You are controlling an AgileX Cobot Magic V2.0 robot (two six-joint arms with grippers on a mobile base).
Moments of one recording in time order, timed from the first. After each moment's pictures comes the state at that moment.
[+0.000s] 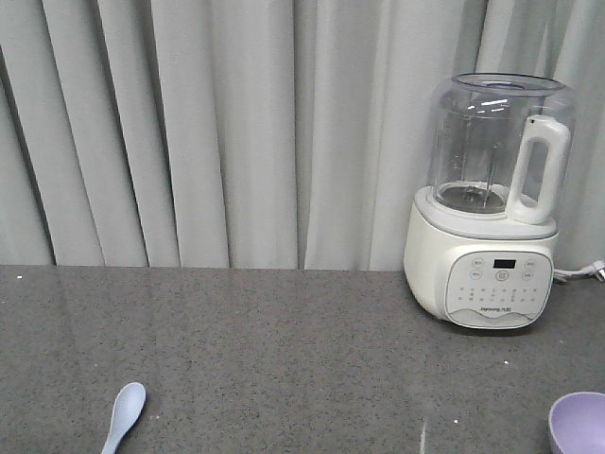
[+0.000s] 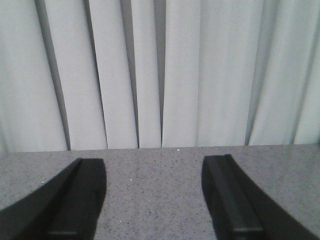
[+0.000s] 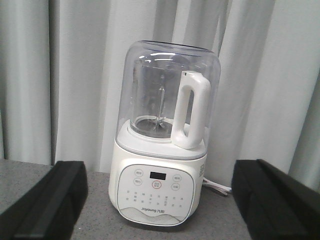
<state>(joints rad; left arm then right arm) -0.11 0.87 -0.73 -0.04 0.03 -0.01 0.00 0.71 -0.75 0.00 0.13 -0.12</state>
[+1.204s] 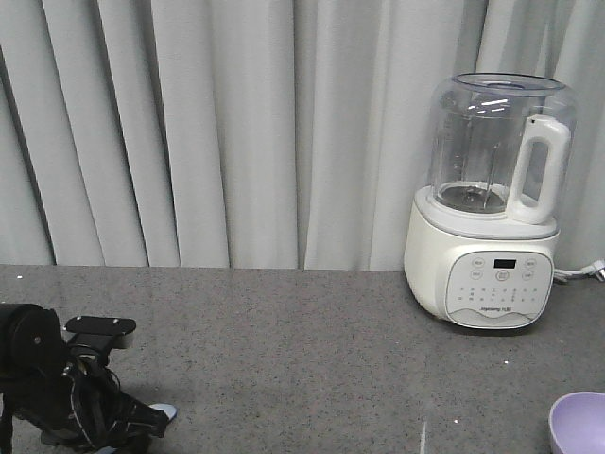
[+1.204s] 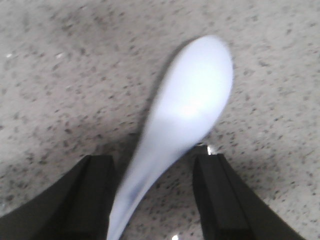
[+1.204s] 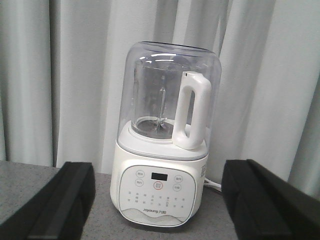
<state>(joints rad) -0.26 1.75 -1.18 -0.14 0.74 0.02 0.00 0.71 -0.75 0.01 0.12 -0.12</state>
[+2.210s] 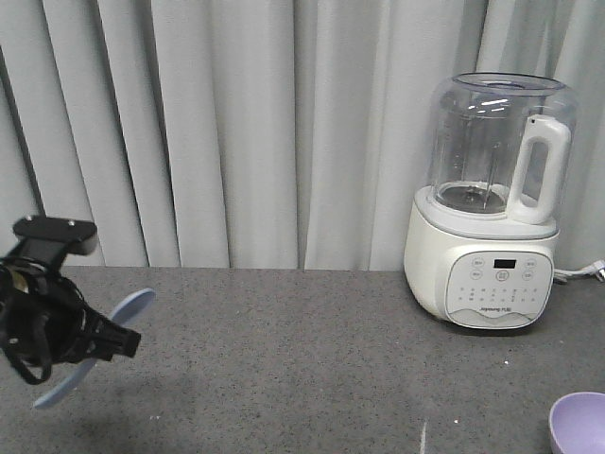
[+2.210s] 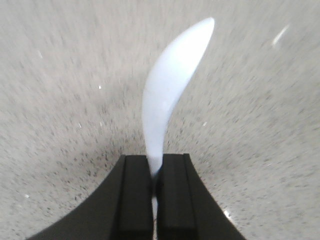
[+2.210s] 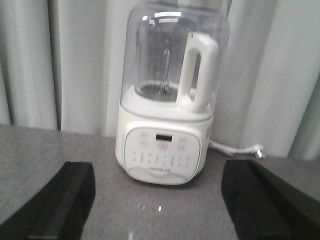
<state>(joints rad) -0.27 1.45 -1.29 -0.09 0.84 0.04 0.00 0.71 -0.75 0.01 0.30 -0.09</state>
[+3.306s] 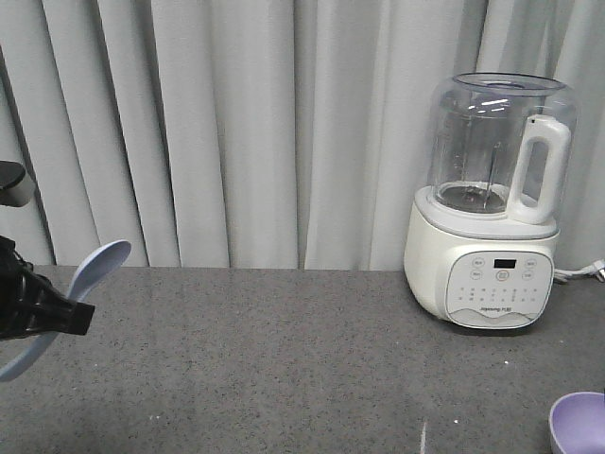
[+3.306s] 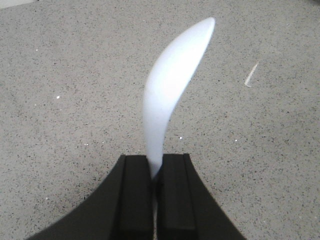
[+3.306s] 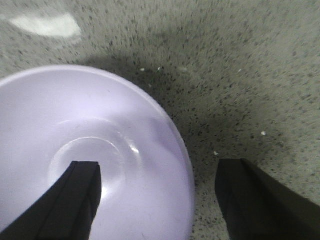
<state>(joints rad) -0.27 1.25 -1.30 -0.13 0.90 0.09 -0.25 1.51 -1.07 -0.12 0.83 0.20</state>
